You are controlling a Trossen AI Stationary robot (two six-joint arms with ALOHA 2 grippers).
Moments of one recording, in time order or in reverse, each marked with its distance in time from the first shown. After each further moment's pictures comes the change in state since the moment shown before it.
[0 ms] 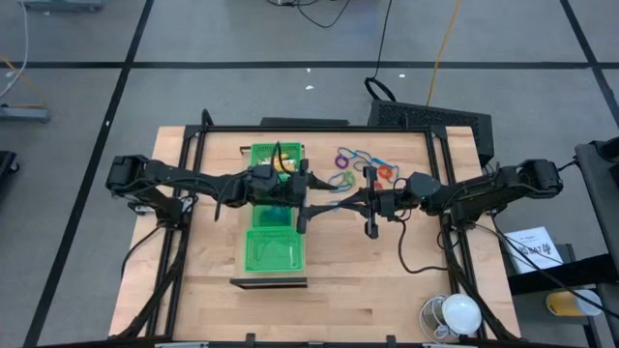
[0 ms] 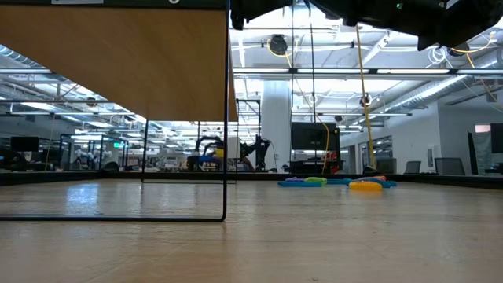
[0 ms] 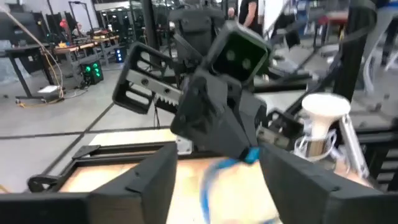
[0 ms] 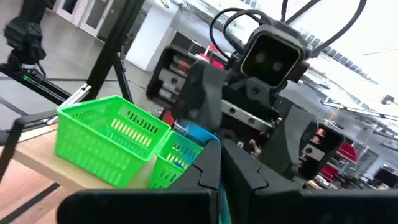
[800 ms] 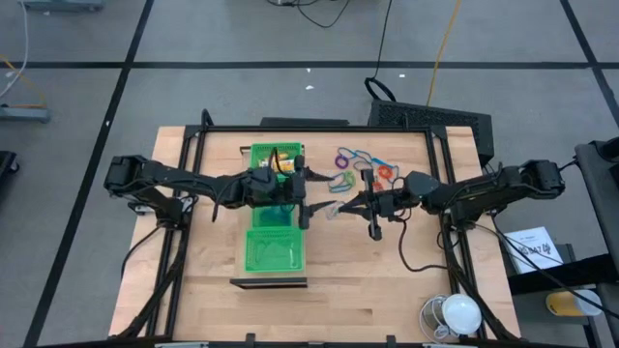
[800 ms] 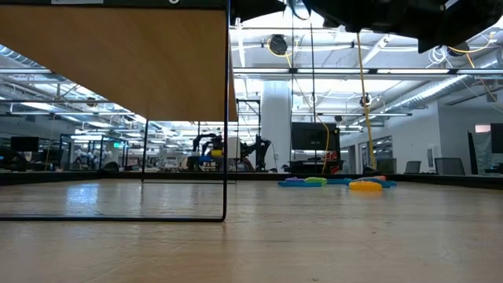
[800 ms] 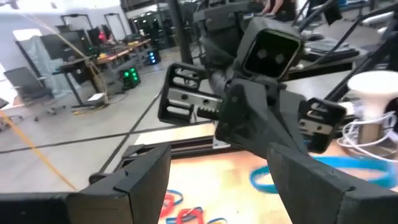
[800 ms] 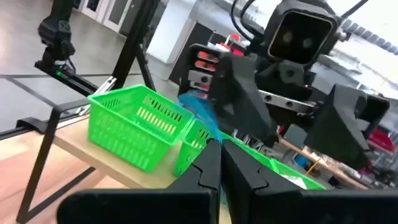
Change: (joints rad) left arm -0.015 -0.011 0.000 -0.020 -0.157 0.133; right arm -0.022 -0.022 0.000 -0.104 -0.073 0.047
